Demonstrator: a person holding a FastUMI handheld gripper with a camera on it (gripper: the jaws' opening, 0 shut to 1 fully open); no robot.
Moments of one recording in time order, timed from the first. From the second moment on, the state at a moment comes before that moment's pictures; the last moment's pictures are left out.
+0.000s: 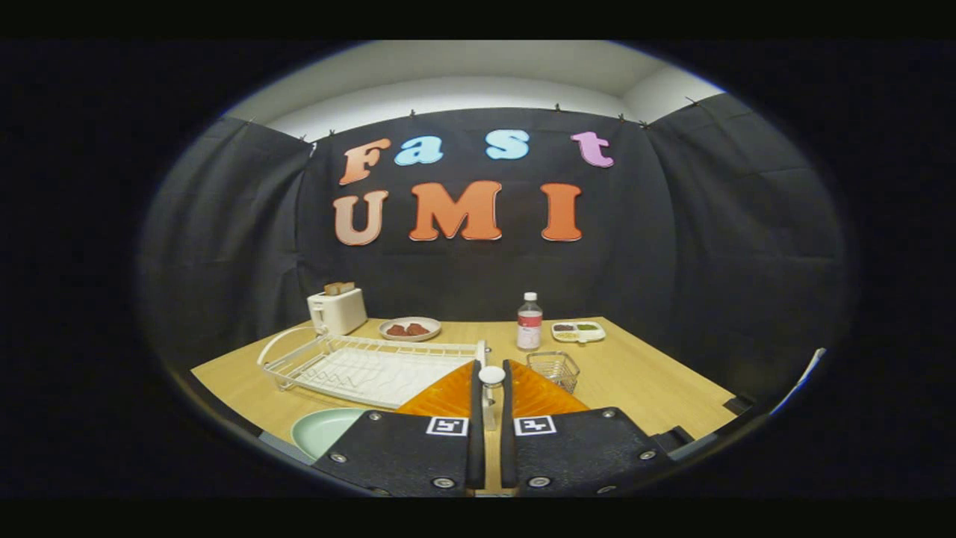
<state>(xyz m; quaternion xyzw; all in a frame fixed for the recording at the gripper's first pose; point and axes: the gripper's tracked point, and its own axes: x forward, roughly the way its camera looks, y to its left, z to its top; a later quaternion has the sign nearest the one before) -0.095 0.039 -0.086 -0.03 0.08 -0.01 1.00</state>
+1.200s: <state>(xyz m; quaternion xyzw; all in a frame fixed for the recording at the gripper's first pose) -0.123 0.180 -0.194 -0.05 0.15 0.14 0.98</state>
